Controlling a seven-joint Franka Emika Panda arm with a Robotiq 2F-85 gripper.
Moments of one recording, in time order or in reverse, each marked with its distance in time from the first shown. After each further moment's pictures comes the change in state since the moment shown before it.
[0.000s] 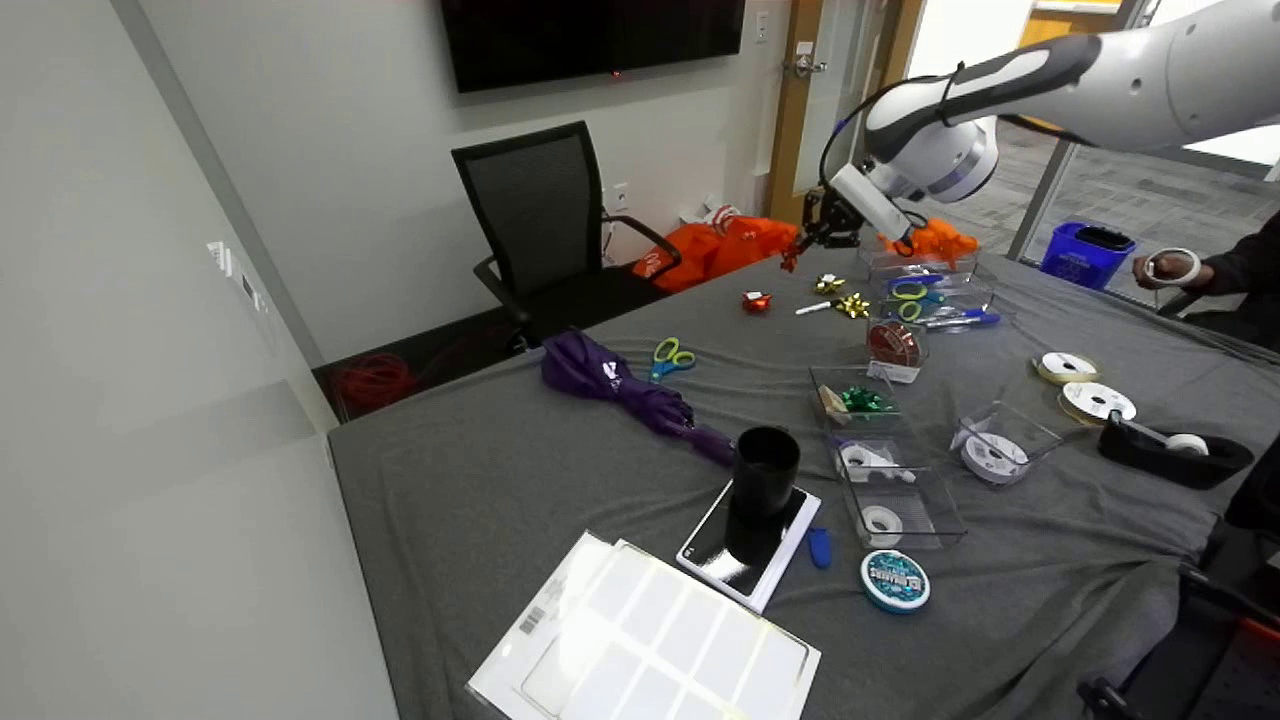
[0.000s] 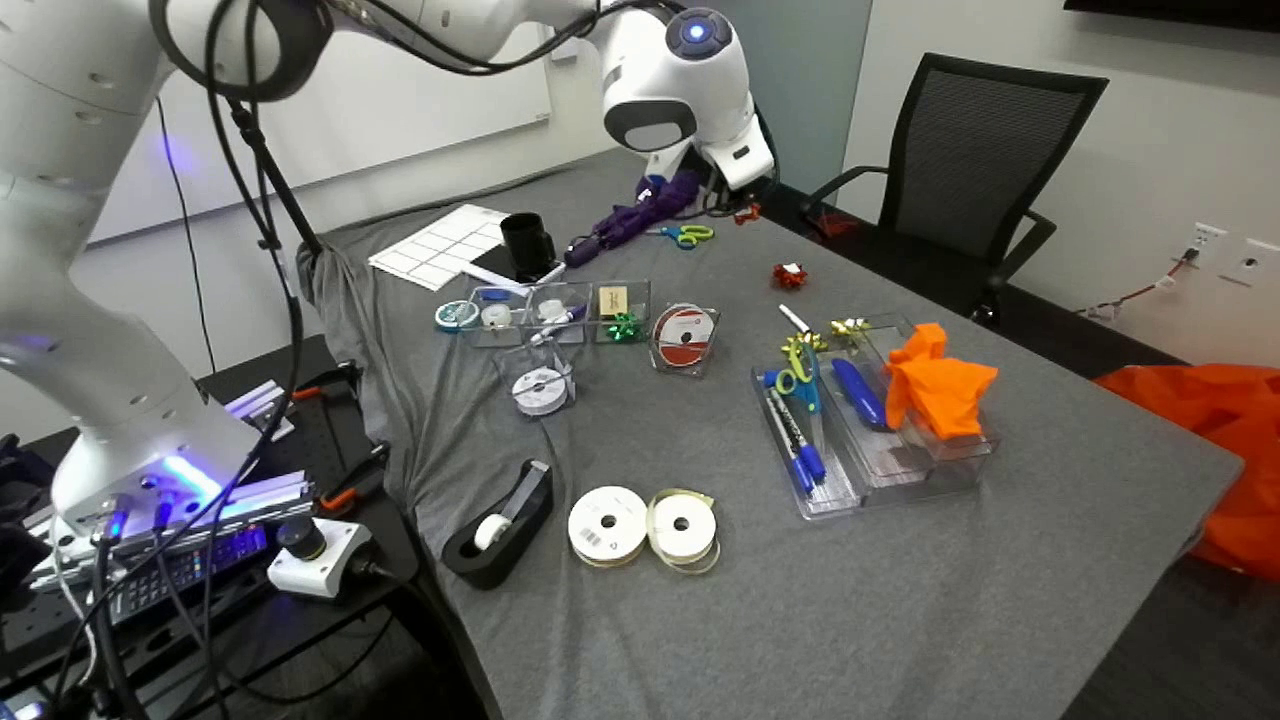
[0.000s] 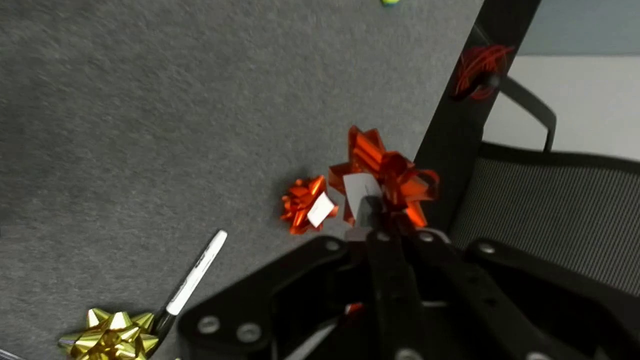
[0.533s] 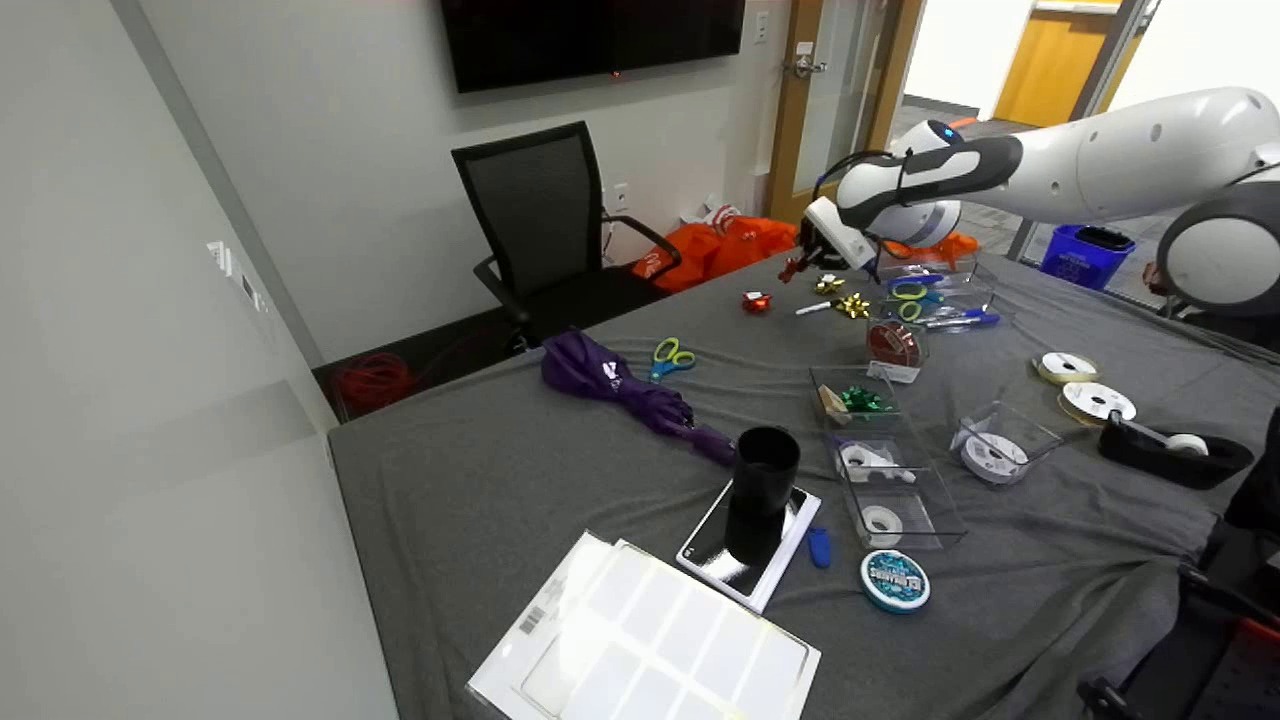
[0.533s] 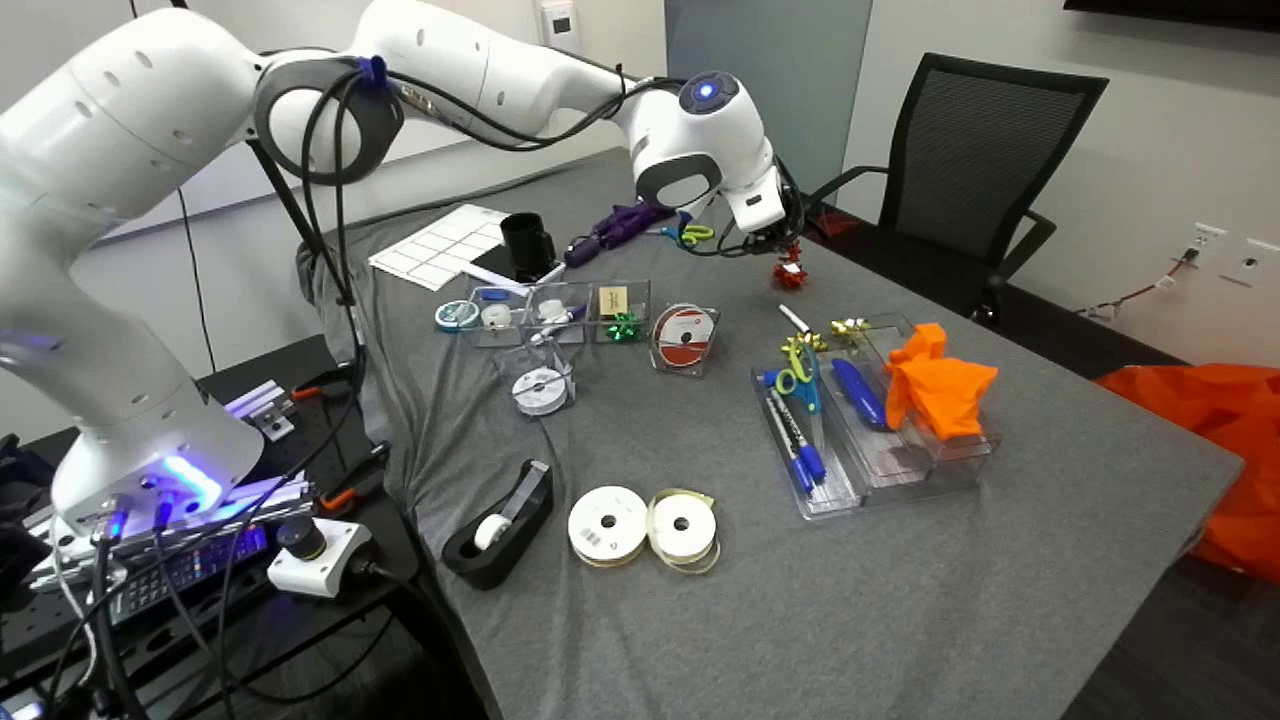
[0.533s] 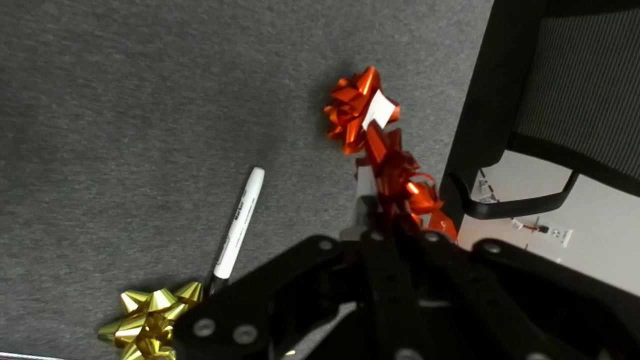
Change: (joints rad) arm 0.033 0.276 -0.089 0.281 -0.156 0.123 0.386
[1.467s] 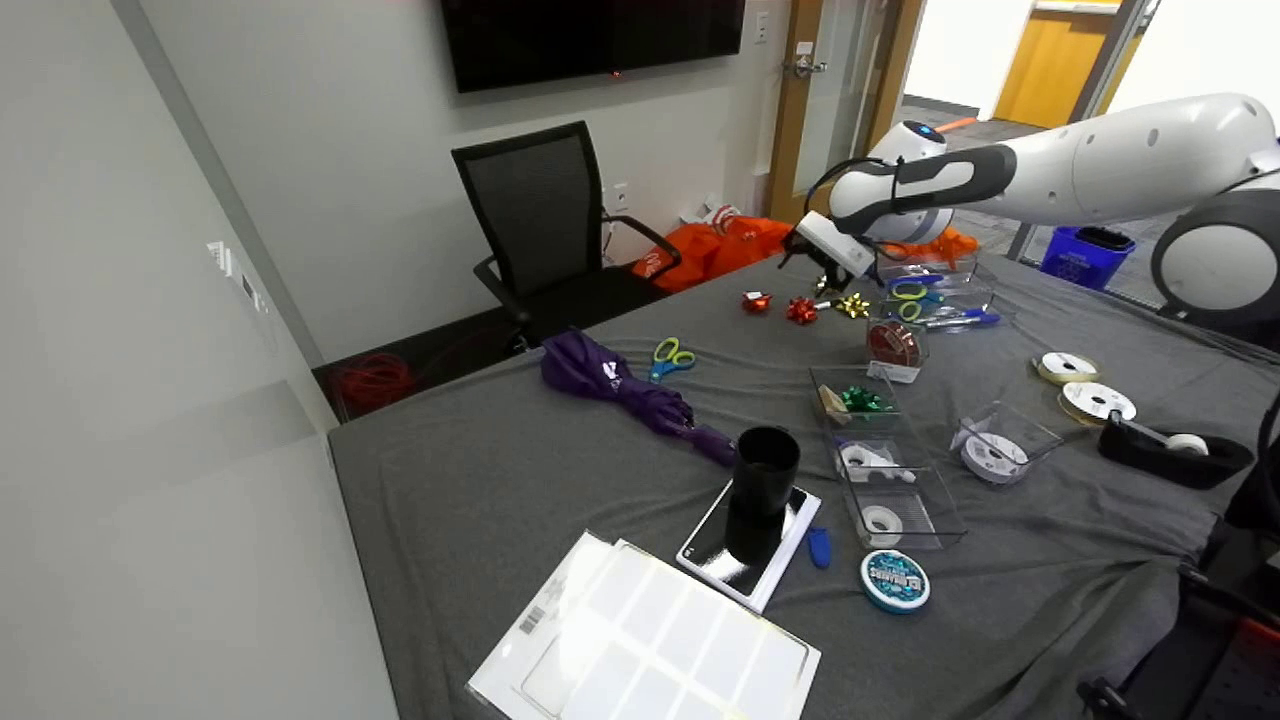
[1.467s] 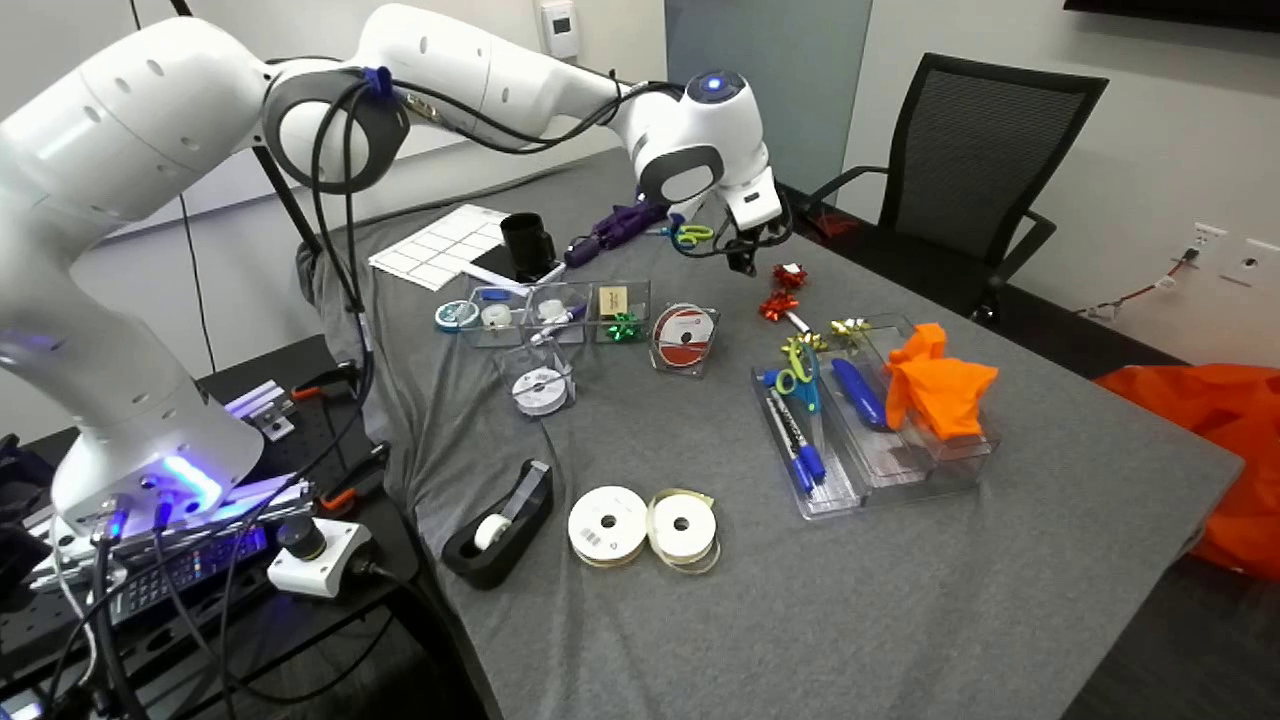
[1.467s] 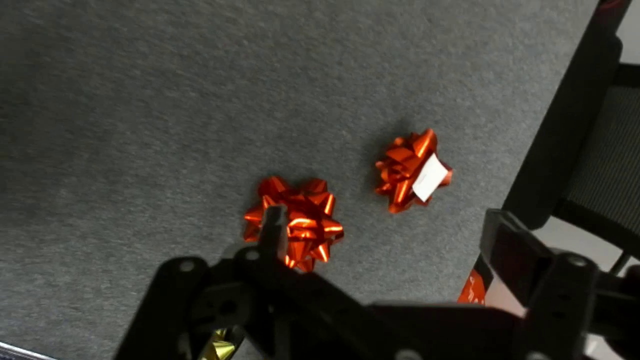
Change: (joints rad) arm 0.004 0.019 0.016 0.045 -0.132 -0.156 -0.005
